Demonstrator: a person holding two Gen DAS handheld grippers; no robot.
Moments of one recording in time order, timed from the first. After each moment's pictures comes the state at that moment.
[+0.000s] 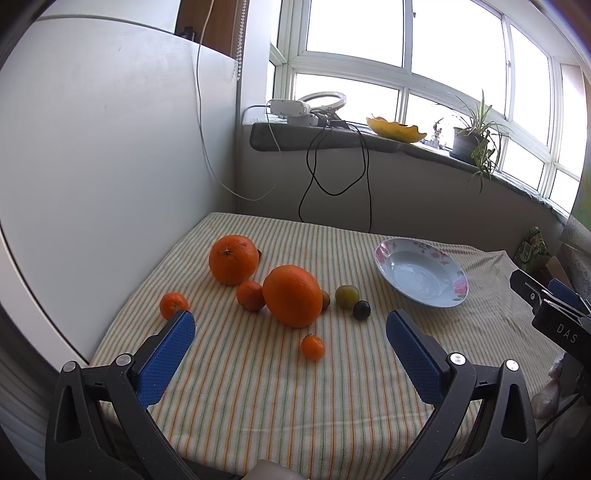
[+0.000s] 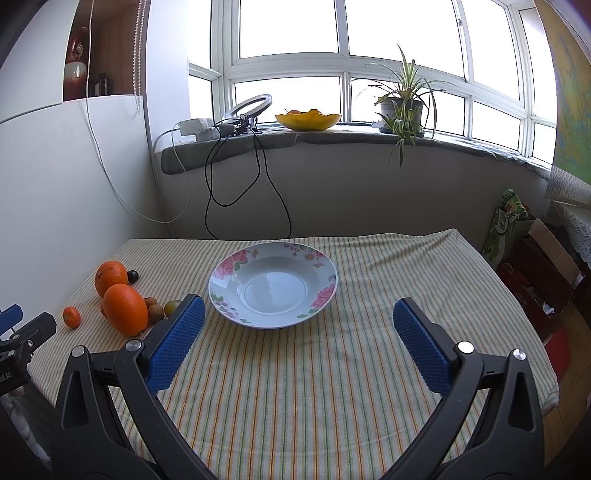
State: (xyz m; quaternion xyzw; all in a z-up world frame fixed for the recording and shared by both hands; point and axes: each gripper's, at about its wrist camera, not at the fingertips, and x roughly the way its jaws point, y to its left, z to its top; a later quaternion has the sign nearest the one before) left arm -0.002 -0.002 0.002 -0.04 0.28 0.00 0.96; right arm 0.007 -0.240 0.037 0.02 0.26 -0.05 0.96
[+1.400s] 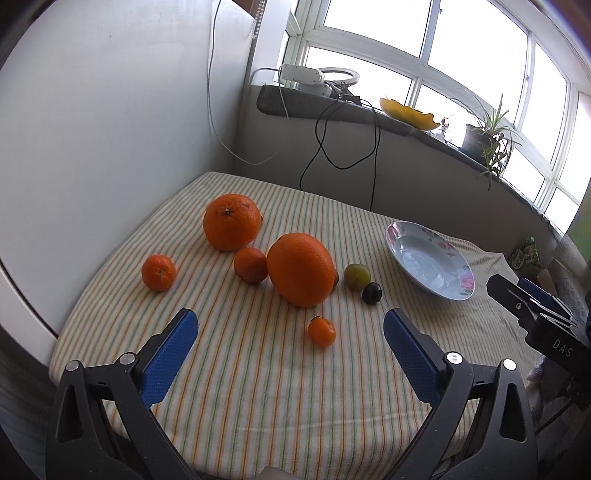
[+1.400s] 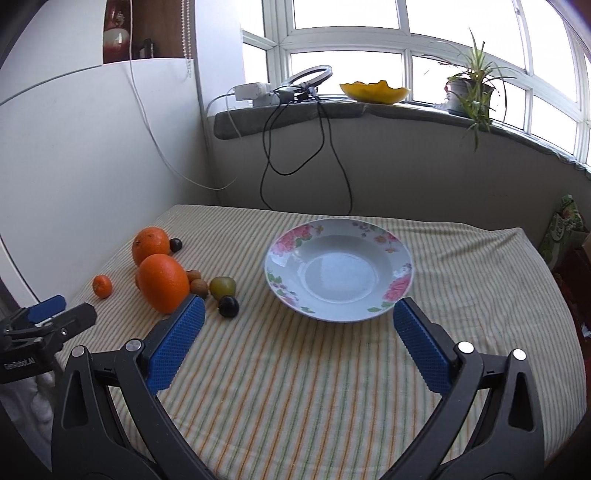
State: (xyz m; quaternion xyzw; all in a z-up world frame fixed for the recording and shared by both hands) left arm 0.023 0.025 -0.033 -0.11 0.34 -0.03 0.94; right arm 0.047 -0.207 0.013 0.01 0.31 0.08 0.95
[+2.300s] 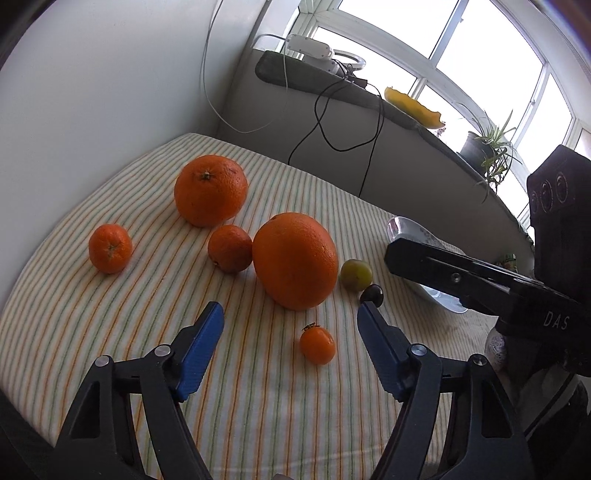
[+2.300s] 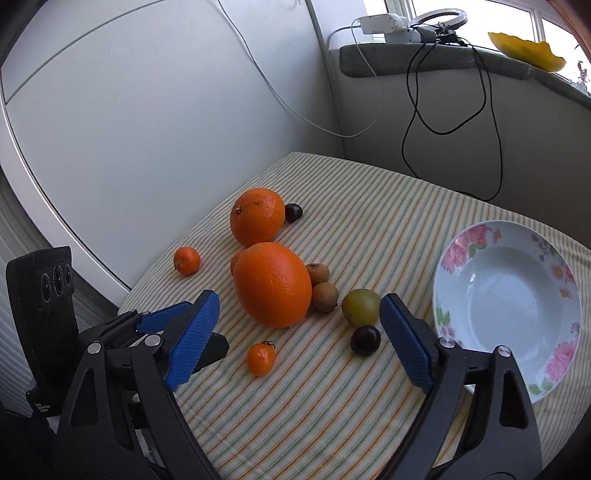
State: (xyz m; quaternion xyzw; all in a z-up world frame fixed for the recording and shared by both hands) left arm 0.065 0.036 -0.069 -0.18 0.37 -0.07 0.91; right arm 0.140 -0.115 -0.017 0.00 0.41 0.32 0.85
